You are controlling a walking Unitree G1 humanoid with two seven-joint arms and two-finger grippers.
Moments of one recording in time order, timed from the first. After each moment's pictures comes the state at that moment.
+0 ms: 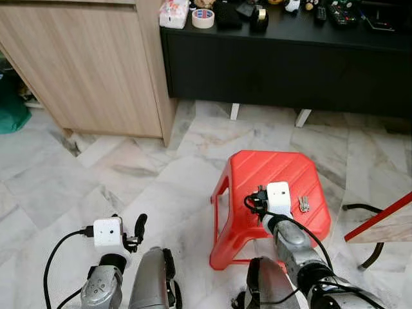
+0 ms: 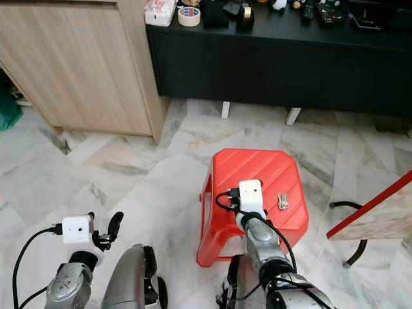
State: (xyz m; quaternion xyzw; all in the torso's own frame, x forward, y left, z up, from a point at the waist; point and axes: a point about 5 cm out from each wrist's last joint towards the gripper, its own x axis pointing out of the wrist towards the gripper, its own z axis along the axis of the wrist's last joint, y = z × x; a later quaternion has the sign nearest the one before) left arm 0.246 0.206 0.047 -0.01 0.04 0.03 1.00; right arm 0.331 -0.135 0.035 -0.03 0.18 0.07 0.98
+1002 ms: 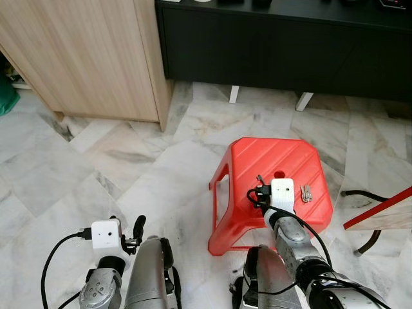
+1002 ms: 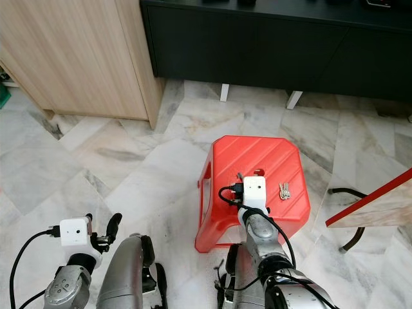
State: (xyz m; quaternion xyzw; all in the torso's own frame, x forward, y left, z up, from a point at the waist) left arm 0.240 0.206 0.046 -0.01 0.04 0.04 1.00; right arm 0.335 -0.140 0.042 0.01 0.16 0.02 0.99
